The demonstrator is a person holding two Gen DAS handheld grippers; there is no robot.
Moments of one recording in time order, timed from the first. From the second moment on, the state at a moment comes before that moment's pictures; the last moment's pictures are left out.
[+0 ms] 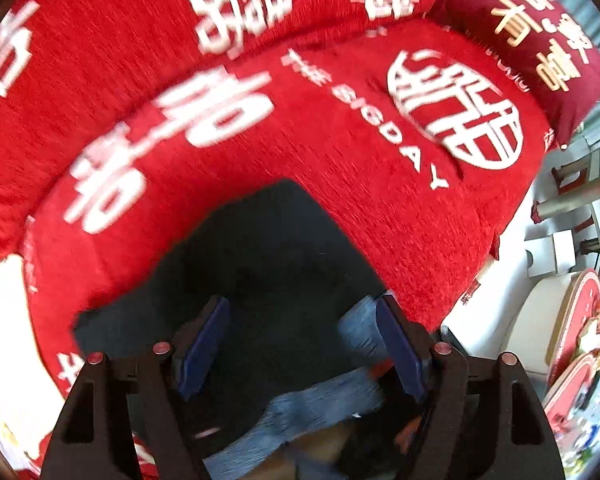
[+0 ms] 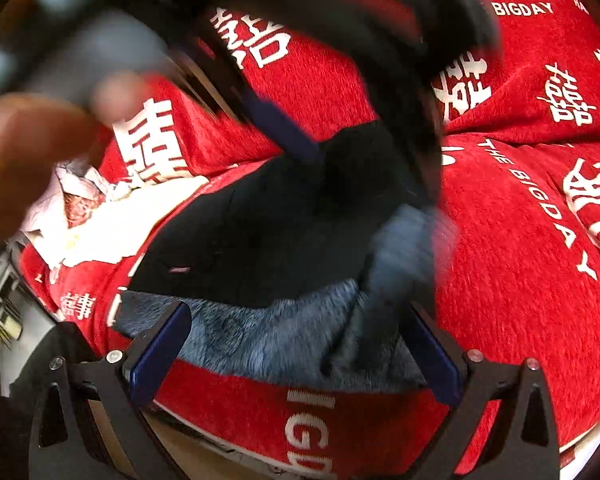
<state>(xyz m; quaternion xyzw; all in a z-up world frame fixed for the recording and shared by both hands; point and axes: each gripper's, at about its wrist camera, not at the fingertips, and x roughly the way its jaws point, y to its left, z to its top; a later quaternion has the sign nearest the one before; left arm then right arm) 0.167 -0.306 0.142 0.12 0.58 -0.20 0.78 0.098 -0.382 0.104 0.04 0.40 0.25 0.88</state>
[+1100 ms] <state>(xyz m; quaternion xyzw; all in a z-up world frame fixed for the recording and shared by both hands) 0.135 -0.123 0.045 -0.06 0.55 -0.05 0.83 0.086 -0.403 0.125 0.02 0.44 0.21 0.87</state>
